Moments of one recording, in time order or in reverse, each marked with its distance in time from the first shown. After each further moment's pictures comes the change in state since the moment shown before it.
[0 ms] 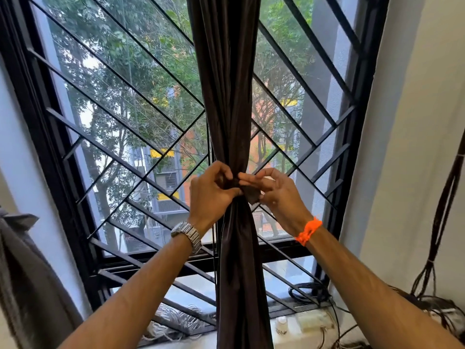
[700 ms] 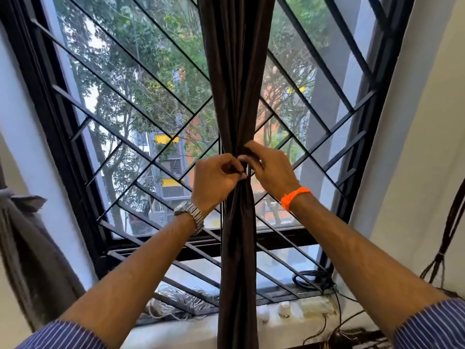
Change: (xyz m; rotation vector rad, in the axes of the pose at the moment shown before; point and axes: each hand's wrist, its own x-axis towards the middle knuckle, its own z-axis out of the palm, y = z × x) left_hand 0.007 -0.023 -0.010 0.096 -0.011 0.122; right_hand 0.053 0.018 0.022 -1.127 0.069 -0.528
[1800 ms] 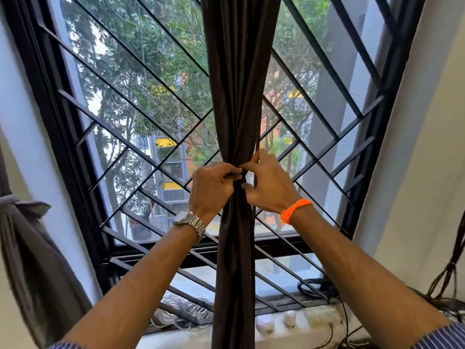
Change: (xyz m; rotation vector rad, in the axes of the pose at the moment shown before) left_hand 0.002 -0.020 -0.013 0.046 0.063 0.066; right_hand -0.003 -0.020 0.015 -0.234 -0.203 0.055
